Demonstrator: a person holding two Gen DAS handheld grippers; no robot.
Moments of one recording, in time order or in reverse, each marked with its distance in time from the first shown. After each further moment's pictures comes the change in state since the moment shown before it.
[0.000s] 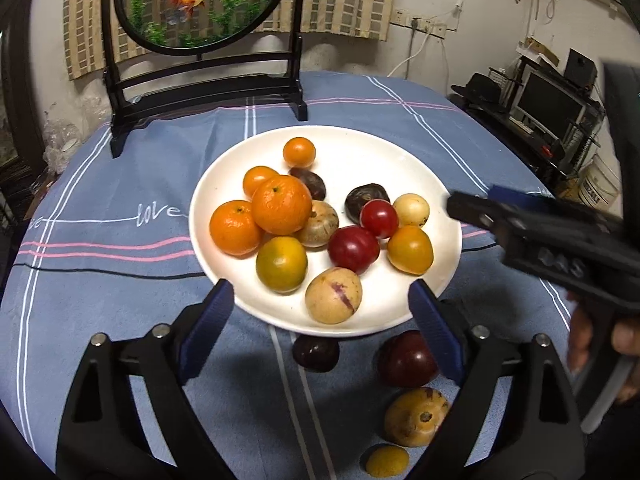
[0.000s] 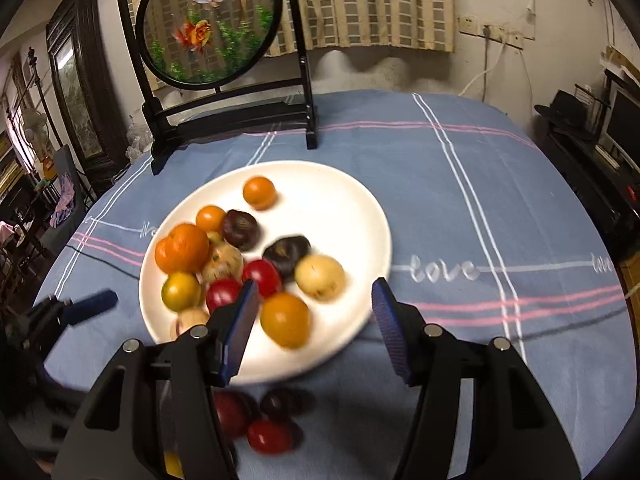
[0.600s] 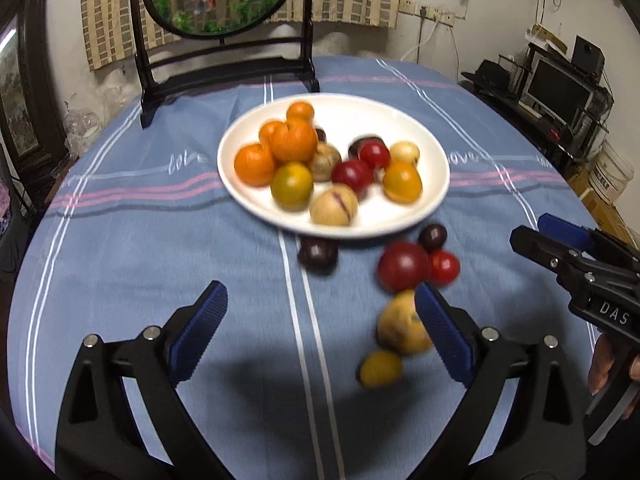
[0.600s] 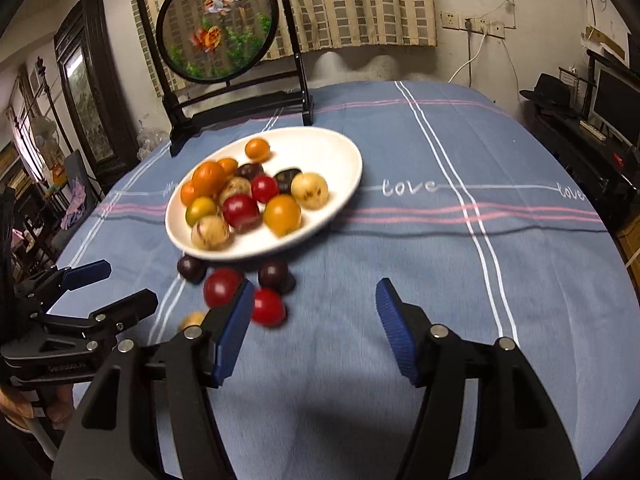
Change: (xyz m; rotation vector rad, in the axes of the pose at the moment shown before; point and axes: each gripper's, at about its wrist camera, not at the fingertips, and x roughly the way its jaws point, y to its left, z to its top) left arm -0.040 -0.010 -0.058 0.002 0.039 0.055; right arm -0.061 -0.013 -0.086 0.025 -0.026 0.023
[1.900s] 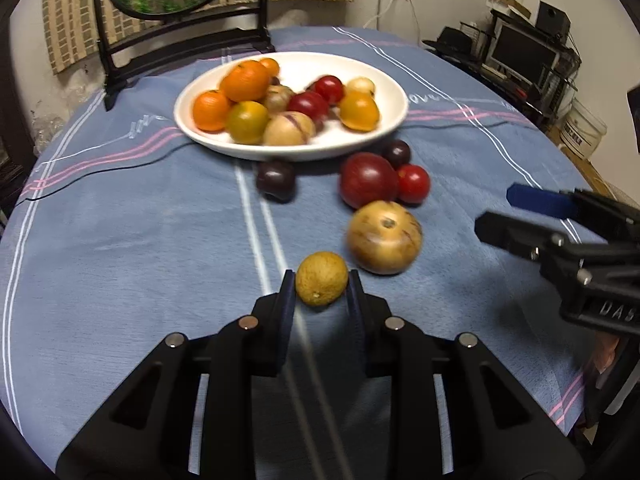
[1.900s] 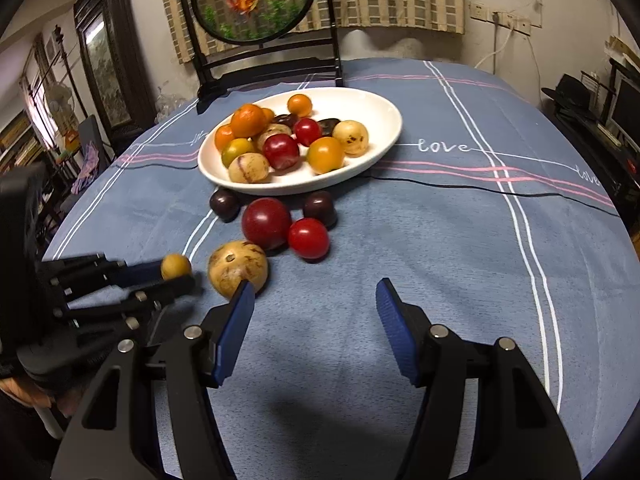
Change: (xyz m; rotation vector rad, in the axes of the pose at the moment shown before) left arm 0.007 -0.002 -0.044 0.095 0.054 -0.094; right arm -0.001 0.032 -0.034 -0.081 0.076 0.042
